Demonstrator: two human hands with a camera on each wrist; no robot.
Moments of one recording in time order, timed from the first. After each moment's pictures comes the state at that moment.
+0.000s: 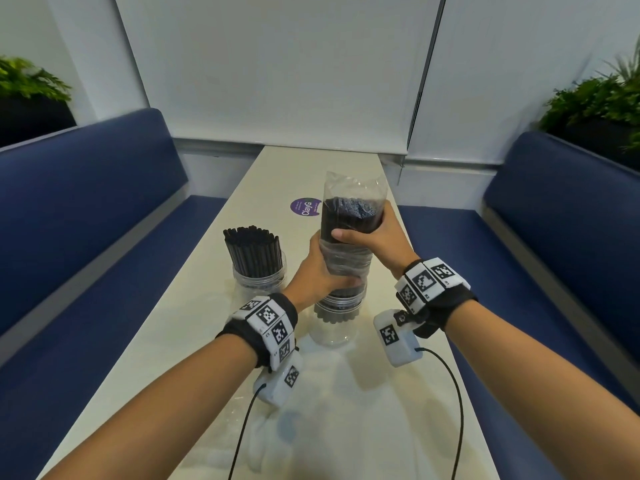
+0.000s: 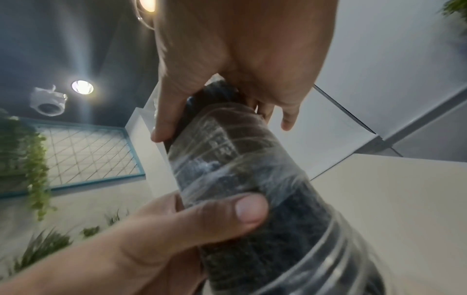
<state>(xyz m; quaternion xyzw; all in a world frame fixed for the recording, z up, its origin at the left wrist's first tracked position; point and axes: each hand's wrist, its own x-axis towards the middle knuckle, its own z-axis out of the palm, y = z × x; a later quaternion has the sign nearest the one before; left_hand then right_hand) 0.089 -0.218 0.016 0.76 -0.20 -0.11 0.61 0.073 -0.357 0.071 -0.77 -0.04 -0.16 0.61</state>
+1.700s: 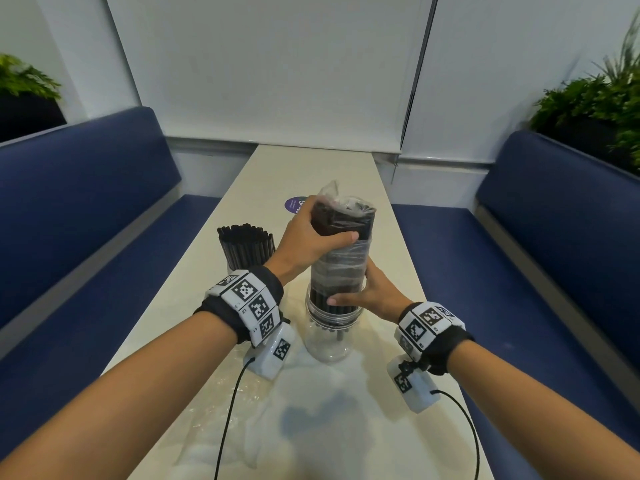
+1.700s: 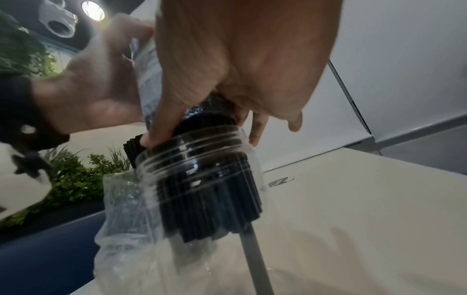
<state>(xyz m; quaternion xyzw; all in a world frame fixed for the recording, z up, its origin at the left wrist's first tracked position) 0.085 -0.210 0.071 0.70 -0.26 0.01 0.66 0.034 -0.360 0.008 -0.86 -0.03 0.01 0.50</state>
